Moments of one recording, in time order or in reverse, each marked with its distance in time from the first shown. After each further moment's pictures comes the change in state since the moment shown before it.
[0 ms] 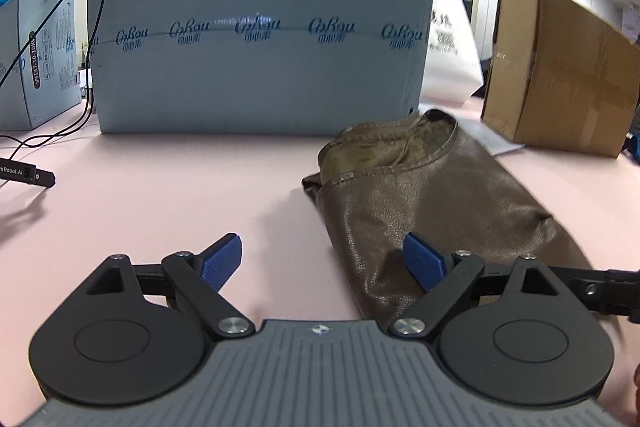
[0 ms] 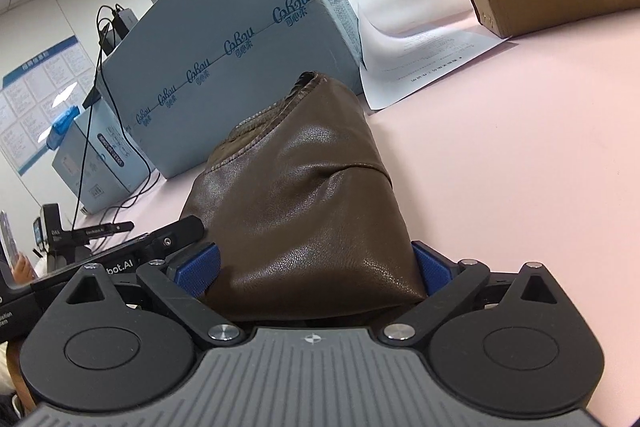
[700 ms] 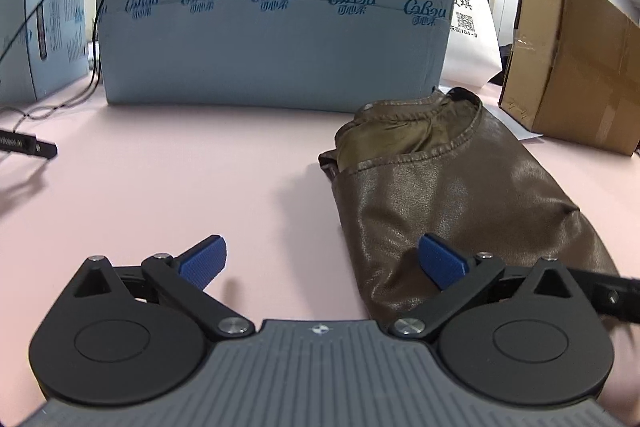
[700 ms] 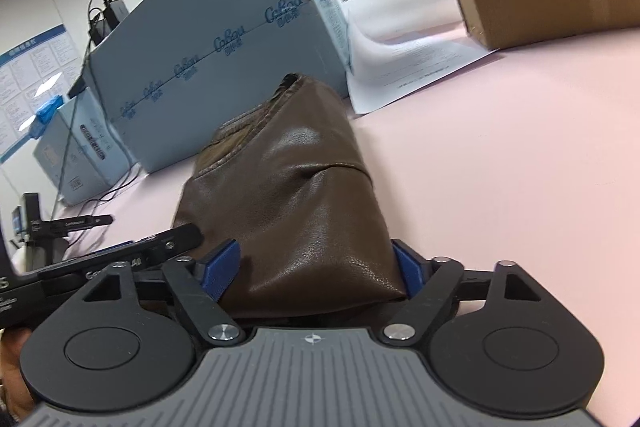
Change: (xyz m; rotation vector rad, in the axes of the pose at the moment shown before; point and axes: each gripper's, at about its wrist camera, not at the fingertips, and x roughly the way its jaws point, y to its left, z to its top) left arm 0.010 0.006 -0.002 -0.057 0.050 -0.001; right arm -0.003 0.001 -0.001 -0.021 0.010 -0.024
